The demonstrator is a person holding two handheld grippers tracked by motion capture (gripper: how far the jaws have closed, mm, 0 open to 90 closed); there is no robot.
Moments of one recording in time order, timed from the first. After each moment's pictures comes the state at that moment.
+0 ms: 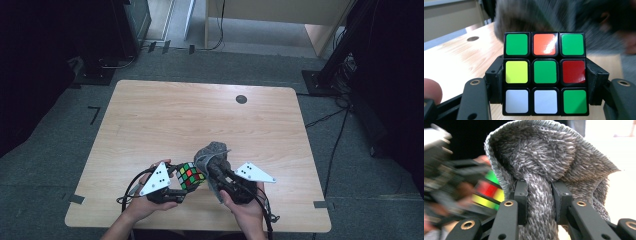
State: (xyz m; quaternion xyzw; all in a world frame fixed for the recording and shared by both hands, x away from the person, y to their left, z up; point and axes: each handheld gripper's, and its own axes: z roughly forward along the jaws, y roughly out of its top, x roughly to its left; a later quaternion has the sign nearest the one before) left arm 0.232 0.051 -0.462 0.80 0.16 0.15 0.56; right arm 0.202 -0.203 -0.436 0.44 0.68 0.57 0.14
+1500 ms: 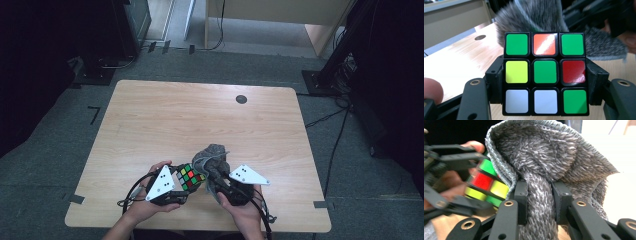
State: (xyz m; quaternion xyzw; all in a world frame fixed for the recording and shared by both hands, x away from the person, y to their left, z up) left arm 0.227 0.048 -0.461 0.80 0.16 0.19 0.55; right arm 0.203 -0.198 -0.450 0.43 0.70 0.54 0.17
